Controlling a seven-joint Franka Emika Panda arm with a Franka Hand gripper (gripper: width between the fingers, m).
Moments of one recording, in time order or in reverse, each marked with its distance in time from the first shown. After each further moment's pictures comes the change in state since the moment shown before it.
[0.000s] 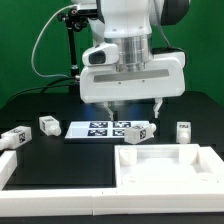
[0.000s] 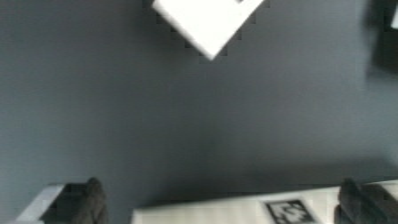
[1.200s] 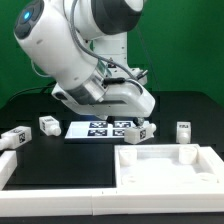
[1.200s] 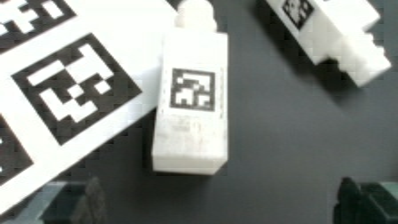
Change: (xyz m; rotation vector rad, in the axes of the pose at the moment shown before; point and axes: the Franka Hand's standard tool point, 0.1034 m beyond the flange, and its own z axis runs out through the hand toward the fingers) arm -0.020 0.019 0.017 0.330 -0.590 0.501
